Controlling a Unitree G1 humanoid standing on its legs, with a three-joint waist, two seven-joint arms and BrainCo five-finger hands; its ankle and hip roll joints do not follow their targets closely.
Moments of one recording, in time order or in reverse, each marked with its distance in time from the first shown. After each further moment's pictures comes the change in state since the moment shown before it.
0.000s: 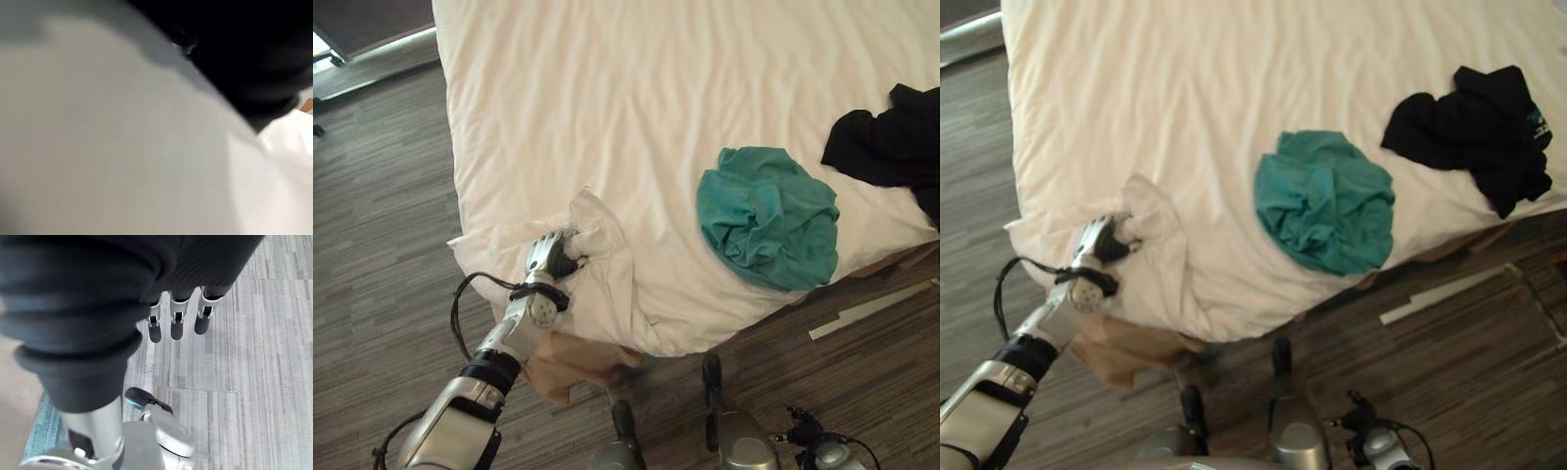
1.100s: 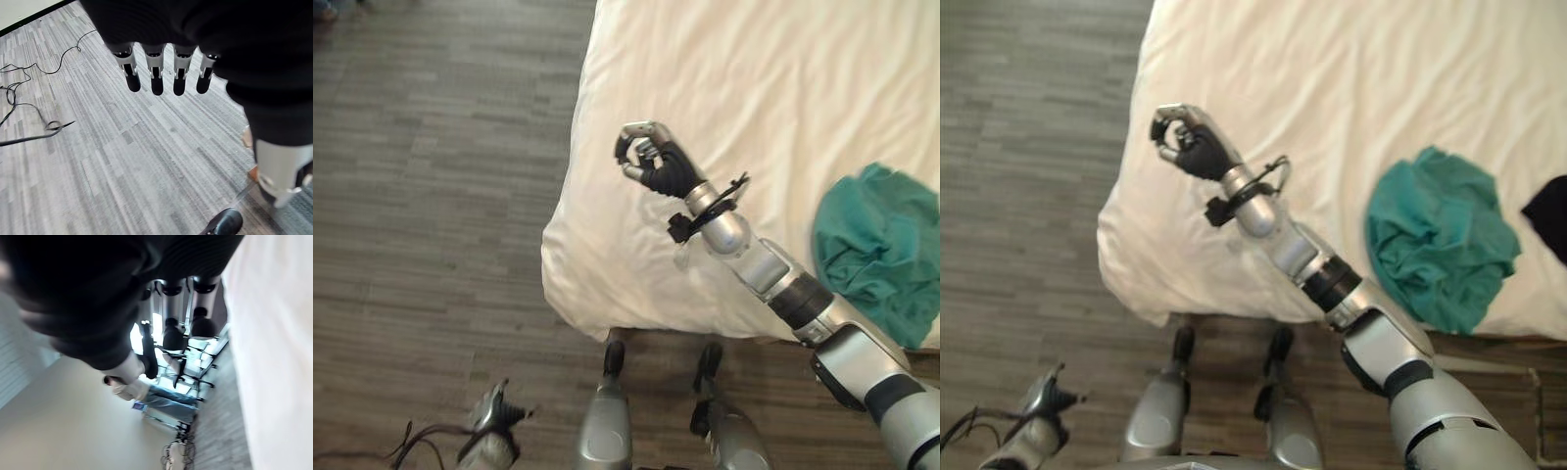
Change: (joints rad) left arm 0.307 -0.080 -0.038 0.368 -0.133 -0.023 0.104; right arm -0.915 0.131 0.413 -0.750 0.122 -0.141 -0.131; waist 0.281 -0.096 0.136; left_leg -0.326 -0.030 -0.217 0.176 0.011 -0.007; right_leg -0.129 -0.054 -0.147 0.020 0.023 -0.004
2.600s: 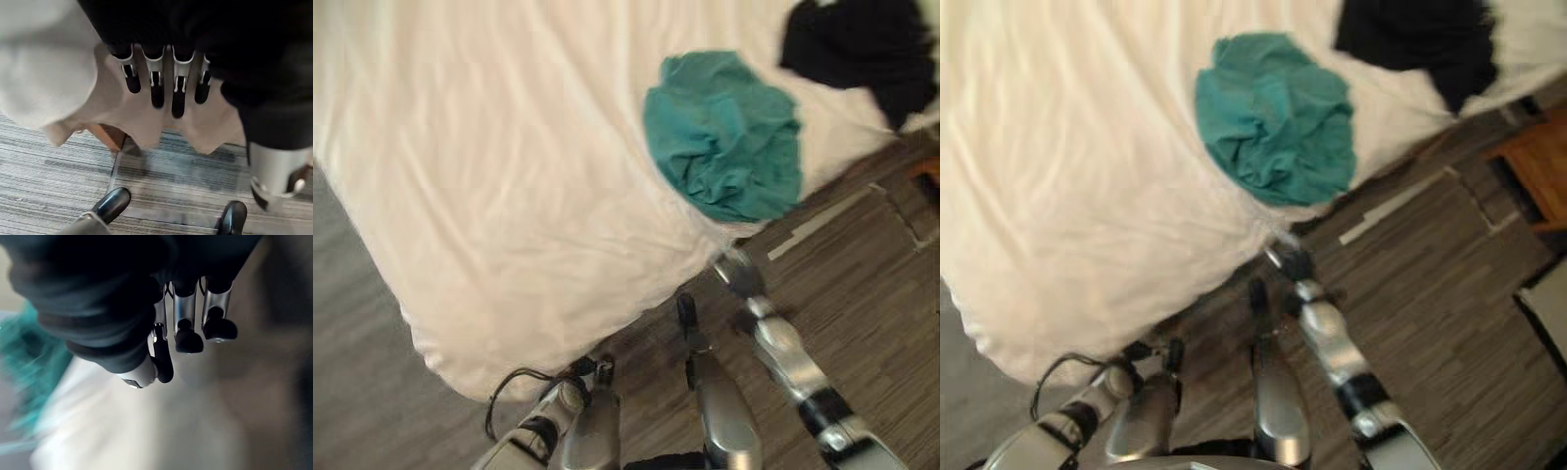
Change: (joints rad) left arm -0.127 -0.260 -0.083 0.187 -0.039 0.019 -0.029; right arm 0.826 -0.153 -0.397 0.295 0.204 -0.009 0.067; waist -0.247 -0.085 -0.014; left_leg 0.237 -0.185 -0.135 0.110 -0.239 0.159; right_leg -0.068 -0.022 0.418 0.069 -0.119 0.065
